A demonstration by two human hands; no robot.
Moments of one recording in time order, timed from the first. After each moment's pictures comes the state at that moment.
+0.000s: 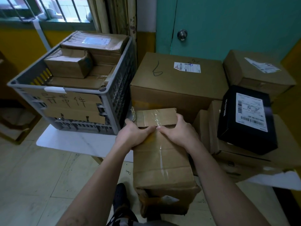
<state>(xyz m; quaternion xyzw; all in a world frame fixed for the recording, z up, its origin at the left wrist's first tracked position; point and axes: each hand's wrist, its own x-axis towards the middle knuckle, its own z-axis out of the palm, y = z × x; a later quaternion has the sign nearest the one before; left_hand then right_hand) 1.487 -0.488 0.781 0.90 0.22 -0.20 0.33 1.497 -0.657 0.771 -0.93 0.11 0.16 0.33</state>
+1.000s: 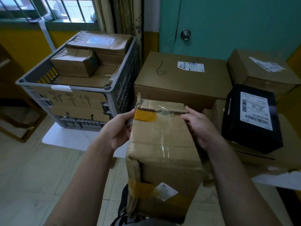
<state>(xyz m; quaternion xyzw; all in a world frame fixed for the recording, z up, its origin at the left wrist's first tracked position) 1.482 -0.433 0.789 0.52 0.19 -0.25 0.79 1.498 -0.681 0.785 -0.70 0.17 0.15 0.67</state>
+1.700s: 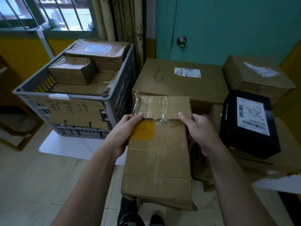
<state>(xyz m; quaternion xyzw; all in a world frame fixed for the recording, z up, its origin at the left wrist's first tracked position) 1.474 -0.456 0.812 0.68 0.16 -0.18 0.70 1.478 -0.678 0.810 -0.76 0.09 0.05 0.64</state>
